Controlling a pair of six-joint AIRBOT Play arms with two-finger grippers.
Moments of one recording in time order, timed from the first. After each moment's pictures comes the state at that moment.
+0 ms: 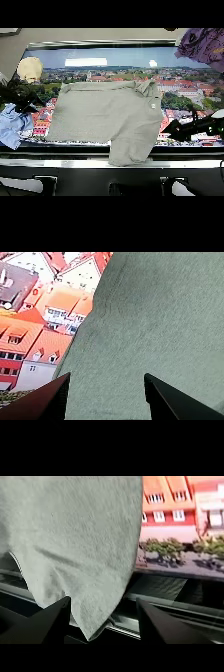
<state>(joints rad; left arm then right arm) 0.37 -1.66 1.54 1.16 -1.52 -1.60 -0.45 -1.26 0.82 -0.98 1.47 1.29</state>
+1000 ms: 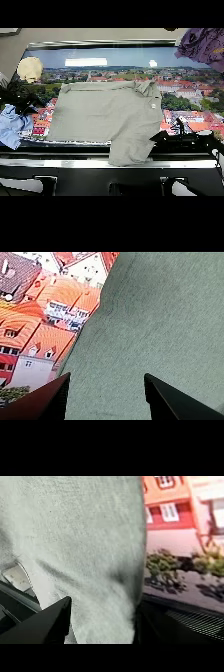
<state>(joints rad) 0.38 -1.65 1.50 1.15 -1.50 -1.60 -0.44 -1.29 0.48 -0.75 1.22 1.06</state>
